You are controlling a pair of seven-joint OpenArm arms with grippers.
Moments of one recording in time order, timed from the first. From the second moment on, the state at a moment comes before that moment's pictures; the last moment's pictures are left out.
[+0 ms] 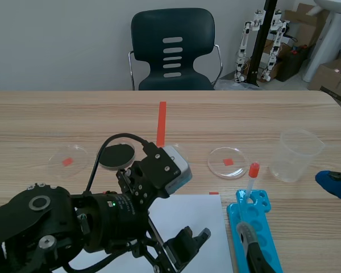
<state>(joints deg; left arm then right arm) 5.0 -23.3 40.9 93.6 -10.7 -17.7 15.6 -65.2 23.4 2.1 117.2 -1.6 8.8 37.0</state>
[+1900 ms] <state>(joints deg) 0.5 -14.5 43.7 73.7 -4.9 -16.9 11.1 -65.2 23.4 2.1 117.2 -1.6 8.8 37.0</state>
